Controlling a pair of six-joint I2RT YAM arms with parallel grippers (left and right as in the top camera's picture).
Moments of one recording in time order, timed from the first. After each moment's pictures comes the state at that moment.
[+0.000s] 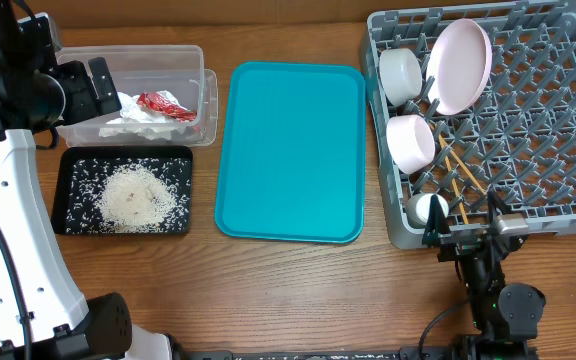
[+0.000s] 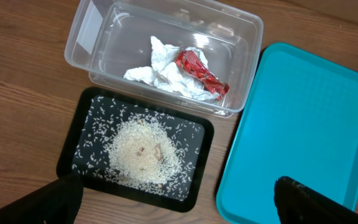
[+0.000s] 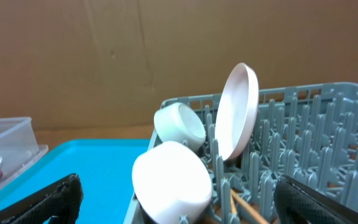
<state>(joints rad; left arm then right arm) 0.24 1.69 2.19 -1.52 0.07 -0.11 -0.01 0.11 0.02 0.13 -0.13 0.12</state>
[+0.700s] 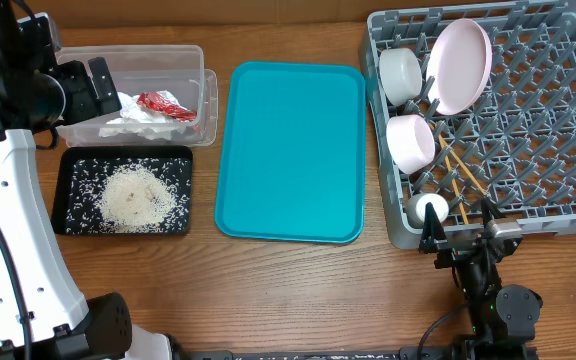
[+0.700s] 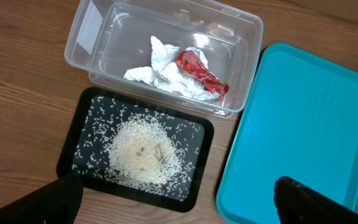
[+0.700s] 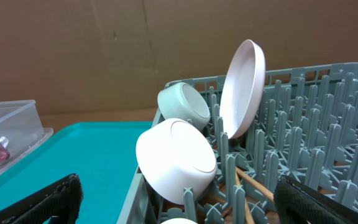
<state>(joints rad) 0.24 1.69 2.19 -1.52 0.07 -0.11 -0.01 0.01 0.02 -0.02 -0.15 0.12</state>
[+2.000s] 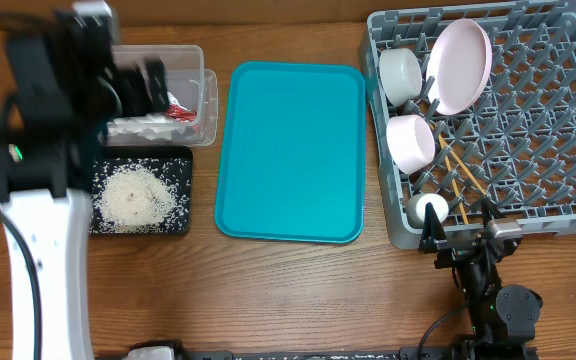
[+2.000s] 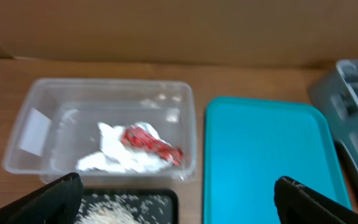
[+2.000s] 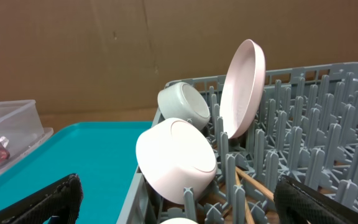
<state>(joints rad) 0.06 1.36 1.60 -0.90 0.10 -0.03 -0.01 0.01 0.02 -0.02 -0.15 0.12</state>
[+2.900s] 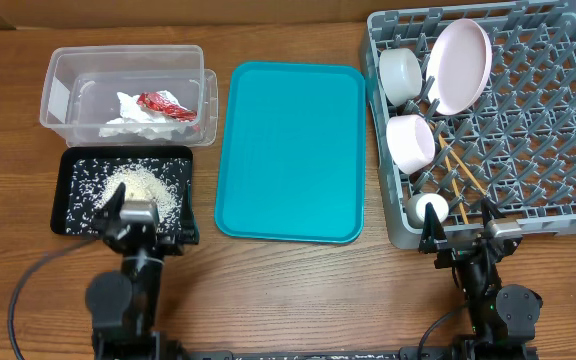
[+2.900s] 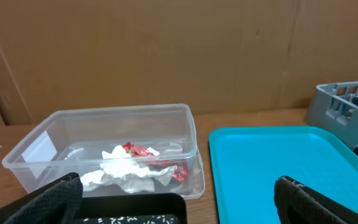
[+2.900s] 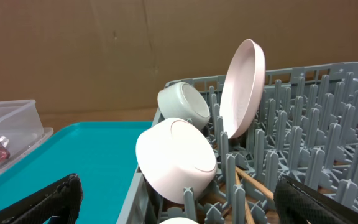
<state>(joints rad) 0.07 0.30 0.22 0.05 0.10 0.03 -0.01 0.01 0.02 -0.02 -0.15 0.12</state>
